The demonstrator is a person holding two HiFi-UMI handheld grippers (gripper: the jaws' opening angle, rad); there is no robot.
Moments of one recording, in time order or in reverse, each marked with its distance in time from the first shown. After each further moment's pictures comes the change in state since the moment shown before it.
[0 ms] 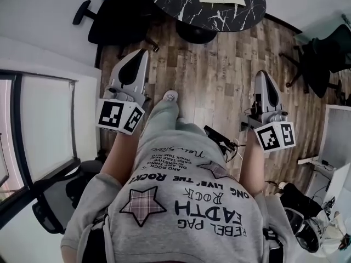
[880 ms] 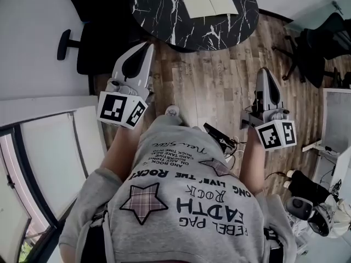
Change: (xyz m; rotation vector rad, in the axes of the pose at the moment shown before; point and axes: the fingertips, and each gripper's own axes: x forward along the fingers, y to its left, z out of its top) left arm 0.171 0.088 0.000 -0.021 0.000 -0.201; right arm 0.135 -0.044 0.013 -0.020 -0.030 -0.170
